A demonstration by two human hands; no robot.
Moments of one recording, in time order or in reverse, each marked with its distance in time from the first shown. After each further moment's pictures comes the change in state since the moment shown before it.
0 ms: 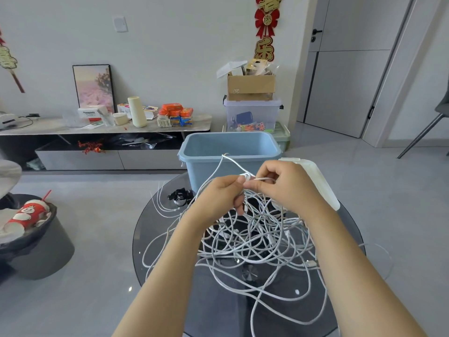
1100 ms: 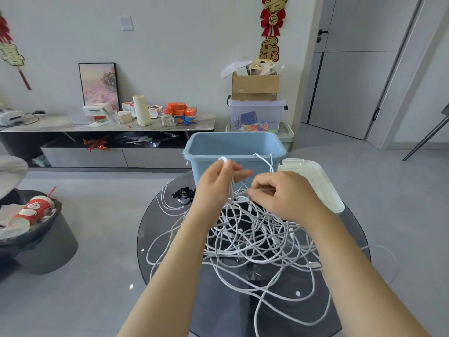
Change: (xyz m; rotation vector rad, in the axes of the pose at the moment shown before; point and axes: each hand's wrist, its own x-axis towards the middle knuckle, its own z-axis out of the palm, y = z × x) left_hand 0.000 0.000 -0.002 -0.203 0.317 0.112; right_hand -0.009 -0.016 0.005 -0.279 -0.155 -0.042
